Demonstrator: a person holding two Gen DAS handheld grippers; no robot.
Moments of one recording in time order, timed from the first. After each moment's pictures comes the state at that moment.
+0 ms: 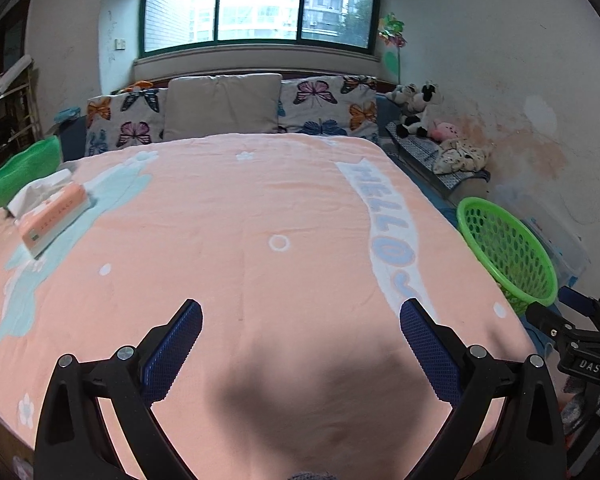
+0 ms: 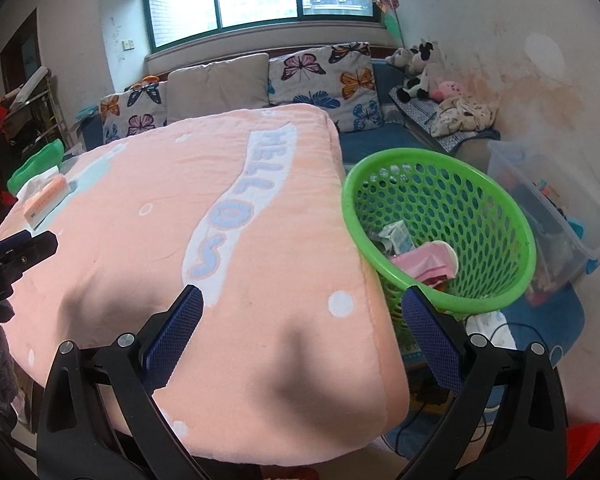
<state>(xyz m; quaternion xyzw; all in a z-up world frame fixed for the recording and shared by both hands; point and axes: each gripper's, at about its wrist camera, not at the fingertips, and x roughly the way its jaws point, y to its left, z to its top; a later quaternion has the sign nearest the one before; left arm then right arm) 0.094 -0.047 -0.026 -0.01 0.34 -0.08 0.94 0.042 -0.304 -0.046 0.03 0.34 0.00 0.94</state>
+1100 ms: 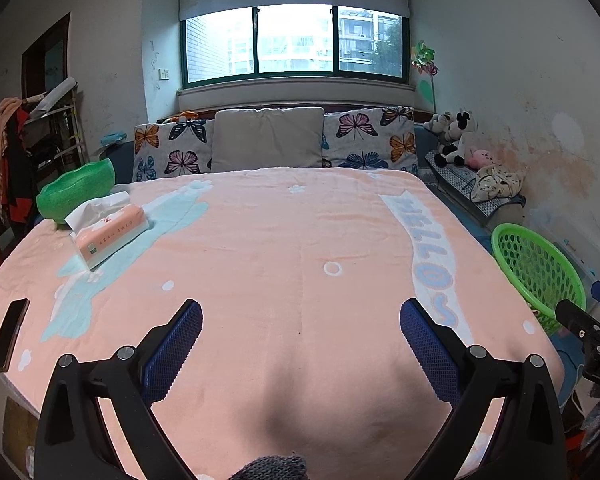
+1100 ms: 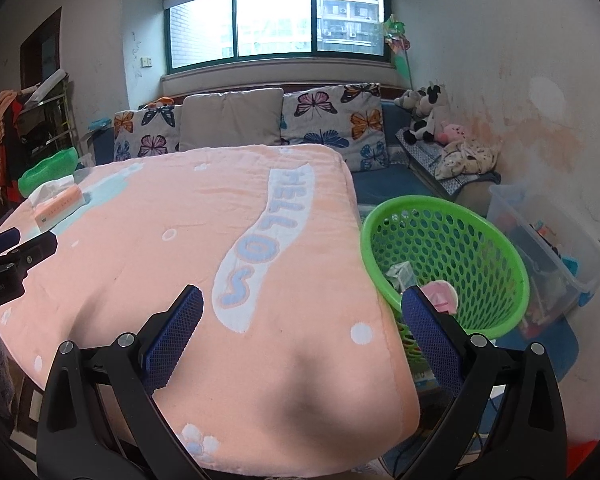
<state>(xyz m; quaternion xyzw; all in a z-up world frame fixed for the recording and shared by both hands) 0.066 -0.029 -0.006 0.01 0.28 -0.01 0.96 0.029 -0.275 -0.024 0.00 0.28 0.00 0.96</state>
